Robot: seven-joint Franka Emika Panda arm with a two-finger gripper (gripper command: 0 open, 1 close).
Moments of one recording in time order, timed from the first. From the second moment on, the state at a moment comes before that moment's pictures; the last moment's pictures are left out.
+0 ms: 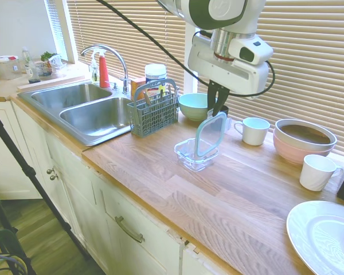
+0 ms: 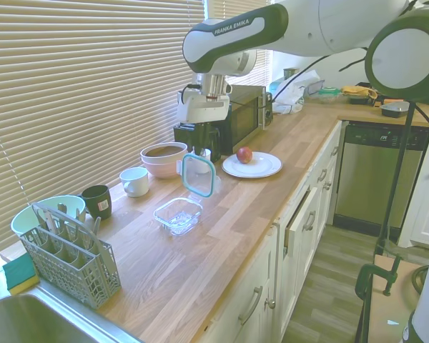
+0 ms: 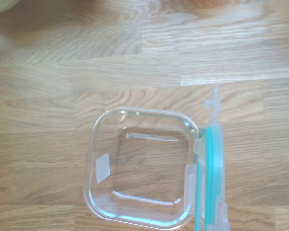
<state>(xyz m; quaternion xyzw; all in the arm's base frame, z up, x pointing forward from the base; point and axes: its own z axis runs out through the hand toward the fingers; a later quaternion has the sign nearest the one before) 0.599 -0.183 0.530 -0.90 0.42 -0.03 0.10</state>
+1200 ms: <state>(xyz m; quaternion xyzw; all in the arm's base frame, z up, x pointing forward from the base) 0.622 -0.176 0.528 -0.90 0.43 -0.01 0.08</state>
